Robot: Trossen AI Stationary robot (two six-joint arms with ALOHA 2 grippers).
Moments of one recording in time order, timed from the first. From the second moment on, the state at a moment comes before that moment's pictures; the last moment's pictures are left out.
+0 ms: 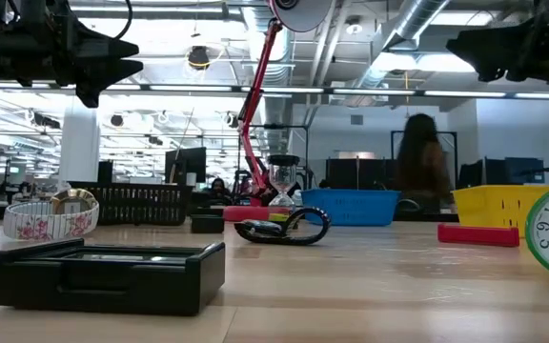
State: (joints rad) left arm -0.12 0.24 0.01 0.41 -0.39 -0.12; right arm 0.09 0.02 0.02 0.25 0.18 -0.34
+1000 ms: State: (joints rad) left arm -0.12 0.60 0.19 0.60 -0.36 -0.03; right arm 0.14 0.16 0.12 0.26 0.18 -0.07
